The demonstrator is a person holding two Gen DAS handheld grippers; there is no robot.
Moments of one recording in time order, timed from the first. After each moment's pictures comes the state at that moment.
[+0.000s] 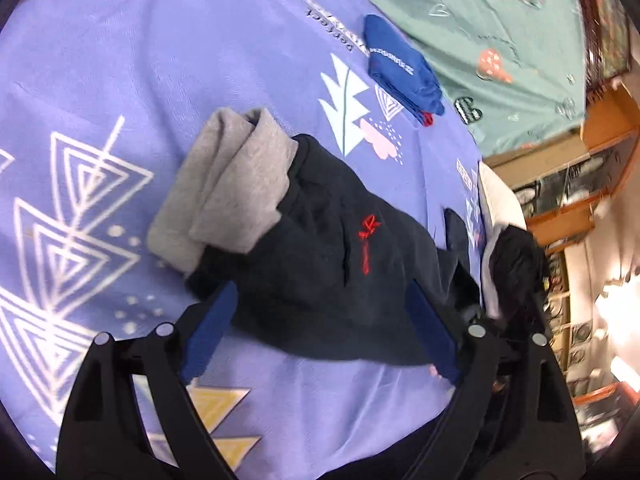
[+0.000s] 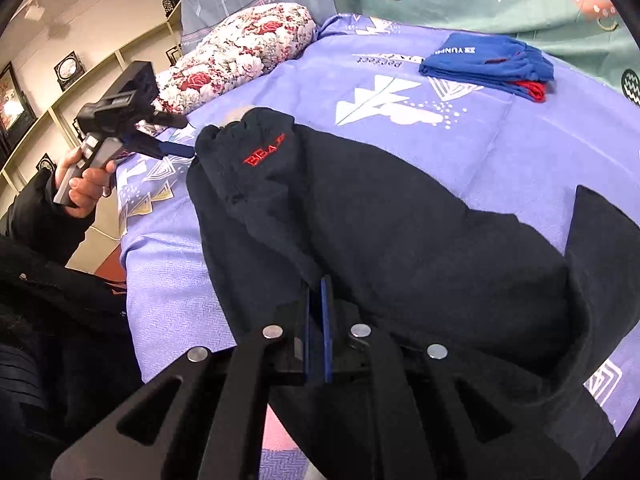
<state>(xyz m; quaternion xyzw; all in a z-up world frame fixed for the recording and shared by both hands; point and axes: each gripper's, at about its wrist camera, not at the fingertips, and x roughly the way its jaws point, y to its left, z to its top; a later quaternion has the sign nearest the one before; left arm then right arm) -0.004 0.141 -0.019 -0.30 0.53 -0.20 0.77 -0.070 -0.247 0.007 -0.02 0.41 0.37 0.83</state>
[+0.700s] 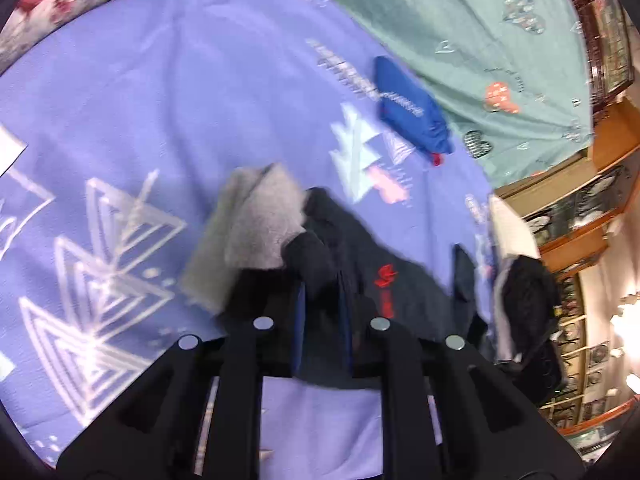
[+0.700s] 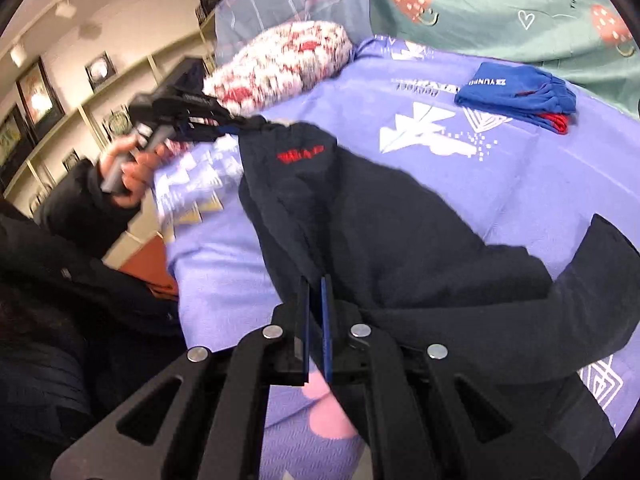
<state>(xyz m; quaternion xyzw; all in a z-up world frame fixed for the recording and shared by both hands) -0.003 0.162 0.005 -0.29 0.49 -0.15 0.81 -0.108 -0.239 0.027 -0.03 0.40 0.41 0.82</state>
